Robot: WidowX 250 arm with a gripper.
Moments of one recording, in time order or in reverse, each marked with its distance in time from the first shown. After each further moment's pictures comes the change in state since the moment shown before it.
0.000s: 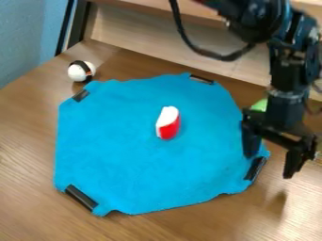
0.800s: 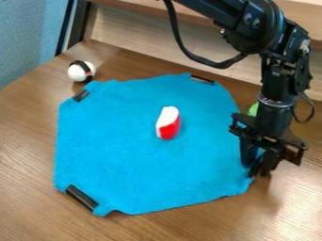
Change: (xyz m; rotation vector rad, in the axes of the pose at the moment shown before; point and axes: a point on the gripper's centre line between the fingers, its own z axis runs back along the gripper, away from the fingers) arm -0.002 0.008 -0.013 0.039 -0.007 0.023
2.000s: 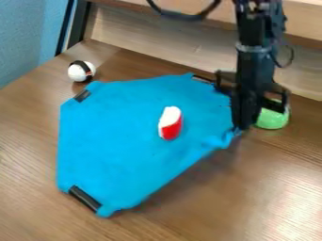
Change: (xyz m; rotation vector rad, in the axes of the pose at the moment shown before) arm 0.011 0.045 0.061 -0.043 -0.052 0.031
